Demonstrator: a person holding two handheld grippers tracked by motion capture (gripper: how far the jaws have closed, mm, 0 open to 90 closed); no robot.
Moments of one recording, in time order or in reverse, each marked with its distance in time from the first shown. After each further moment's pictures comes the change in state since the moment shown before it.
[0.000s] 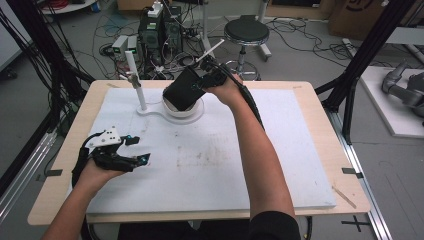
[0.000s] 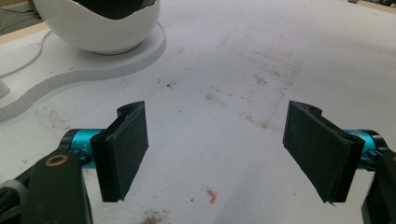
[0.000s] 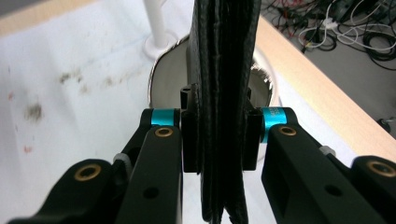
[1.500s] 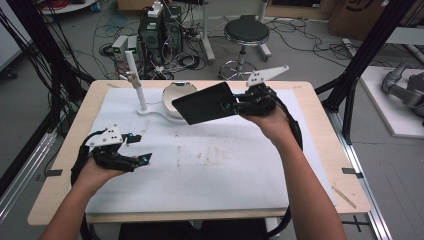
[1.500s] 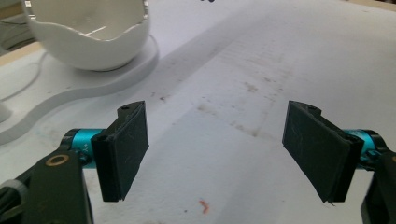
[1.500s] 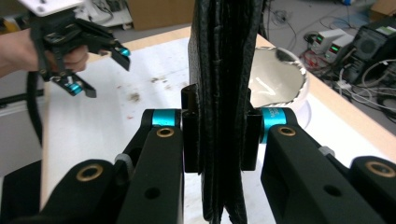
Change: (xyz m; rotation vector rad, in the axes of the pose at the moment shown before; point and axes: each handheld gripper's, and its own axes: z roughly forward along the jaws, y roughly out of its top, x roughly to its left) left arm -0.009 0.015 -0.004 -0.006 0.008 0.040; right arm 0.055 -0.101 -0.127 -0.280 0.102 -0.071
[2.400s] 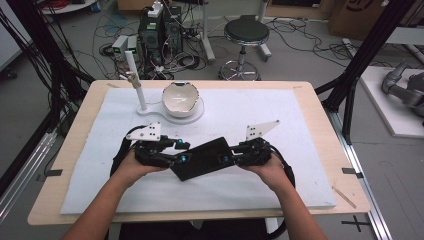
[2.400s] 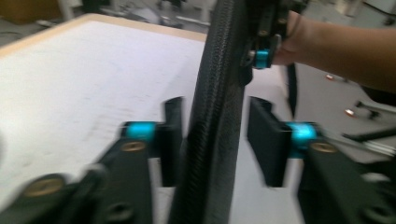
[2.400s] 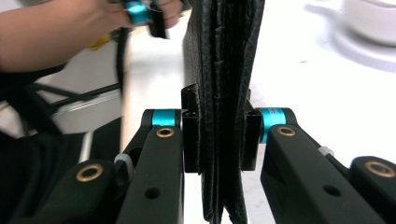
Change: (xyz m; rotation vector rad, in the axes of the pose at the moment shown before) left arm -0.044 0.048 0.070 -0.110 -0.383 0.045; right arm 0.044 -0.122 0.035 -0.025 0.292 0.089
